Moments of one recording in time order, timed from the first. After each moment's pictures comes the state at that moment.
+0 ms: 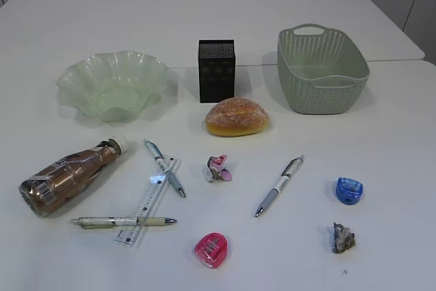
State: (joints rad) left arm -0.06 0.62 -1.07 -0.10 1.27 0.16; right arm -0.02 -0.02 -0.49 0.01 1.15 0.01
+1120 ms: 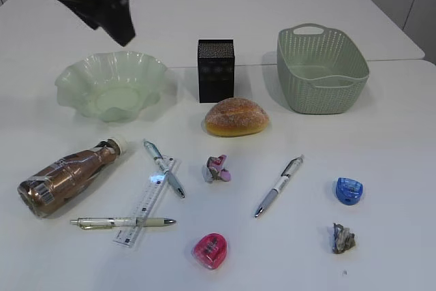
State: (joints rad) left arm -0.48 1.77 -1.81 -0.02 1.26 0.20; right arm -0.02 -0.02 -0.49 0.01 1.15 0.01
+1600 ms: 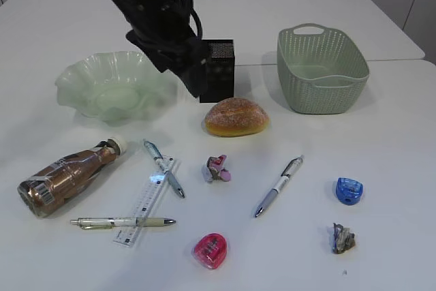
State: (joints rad) left arm -0.59 2.06 -1.97 -0.05 1.24 0.23; right arm -0.02 -0.02 -0.49 0.01 1.15 0.01
